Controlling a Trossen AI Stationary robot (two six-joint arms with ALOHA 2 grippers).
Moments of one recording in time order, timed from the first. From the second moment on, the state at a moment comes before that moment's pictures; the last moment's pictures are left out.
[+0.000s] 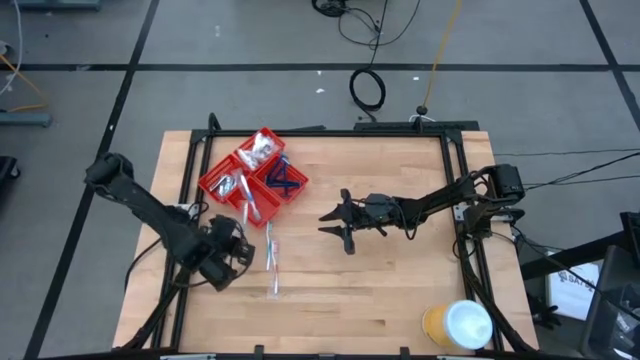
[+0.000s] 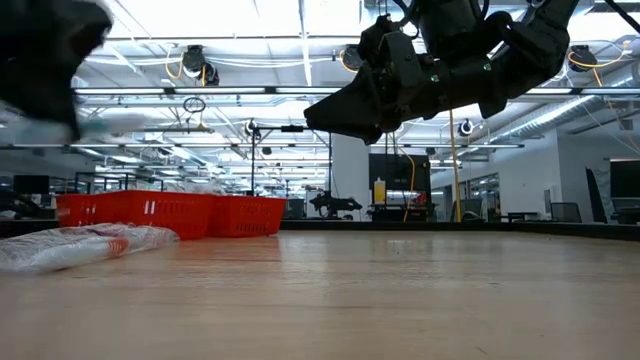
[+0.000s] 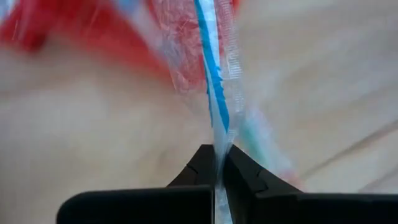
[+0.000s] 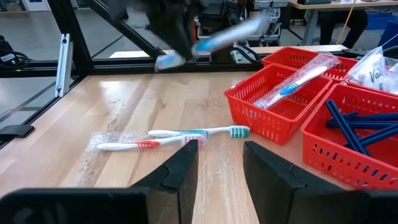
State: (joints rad) left arm -0.68 1.29 0.84 -1.09 -0.53 -1.88; right arm 0.03 1.72 0.71 0.82 -0.05 0.05
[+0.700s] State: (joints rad) left arm -0.42 1.34 0.60 -0.79 -1.24 -1.84; right arm 0.03 1.72 0.71 0.80 0.00 0.05
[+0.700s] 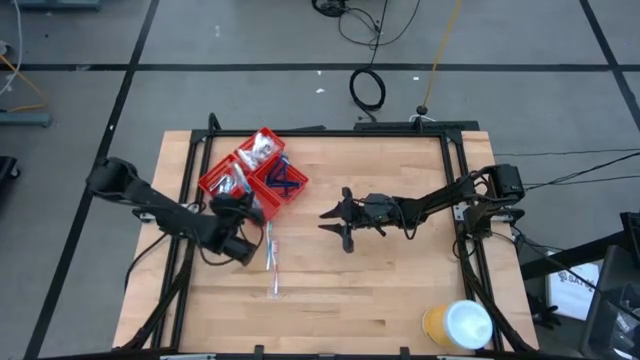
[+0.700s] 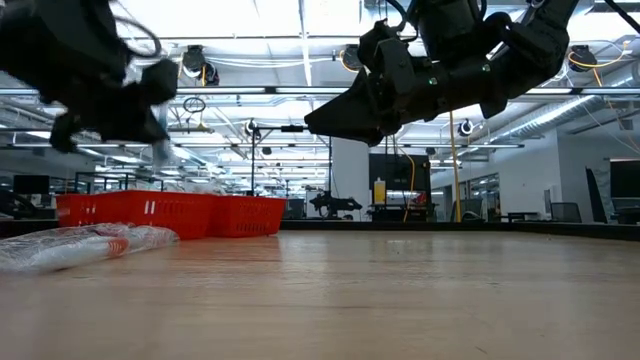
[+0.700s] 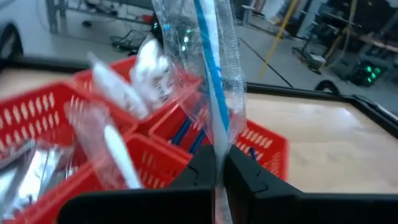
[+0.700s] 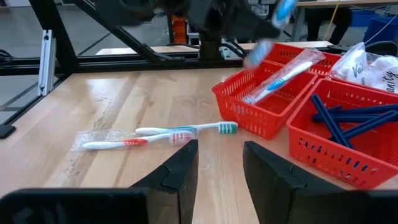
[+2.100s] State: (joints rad) left arm -0.30 1.35 0.51 -0.46 -1.04 -1.50; right arm 0.03 1.72 0.71 0.80 0.00 0.05
